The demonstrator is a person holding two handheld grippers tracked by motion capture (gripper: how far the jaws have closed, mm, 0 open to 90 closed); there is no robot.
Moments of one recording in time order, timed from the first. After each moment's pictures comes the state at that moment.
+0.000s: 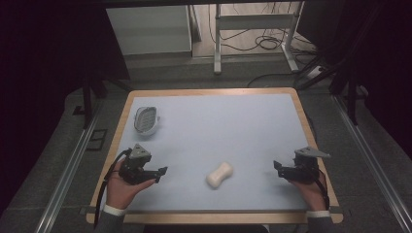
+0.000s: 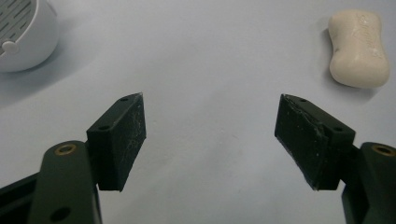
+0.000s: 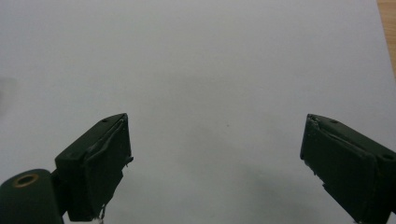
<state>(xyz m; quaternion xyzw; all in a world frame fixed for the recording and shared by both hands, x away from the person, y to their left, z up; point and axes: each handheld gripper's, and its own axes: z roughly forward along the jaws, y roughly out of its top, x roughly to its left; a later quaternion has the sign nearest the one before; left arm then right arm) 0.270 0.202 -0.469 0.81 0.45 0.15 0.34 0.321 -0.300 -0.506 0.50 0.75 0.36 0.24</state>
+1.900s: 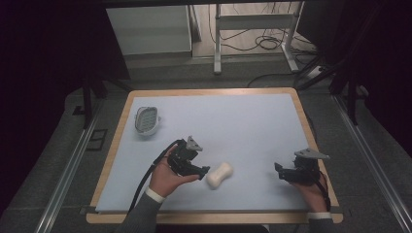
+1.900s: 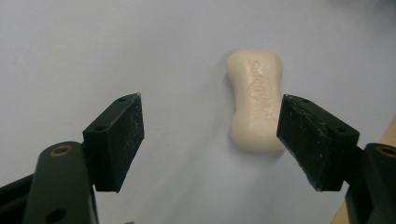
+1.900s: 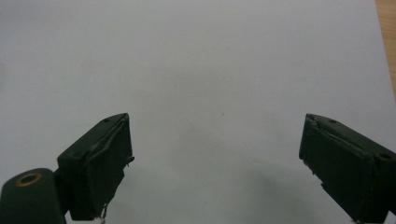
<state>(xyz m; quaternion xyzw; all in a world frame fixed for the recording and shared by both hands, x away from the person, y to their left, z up) 0.304 0.076 -0.453 0.88 0.35 0.11 0.31 0.318 -0.301 -0.510 0.50 0.76 0.35 0.24</state>
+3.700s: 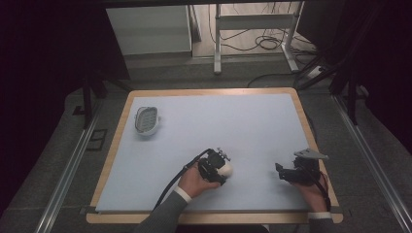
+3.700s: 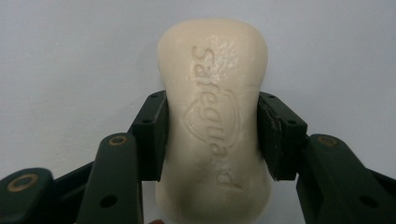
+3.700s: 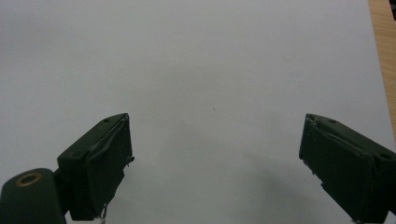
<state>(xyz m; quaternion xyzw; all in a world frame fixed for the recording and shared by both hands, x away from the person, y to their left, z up) 0.323 0.005 -0.508 0.91 0.35 0.06 0.21 0.320 -0.302 -0.513 0.50 0.76 0.33 0.25</state>
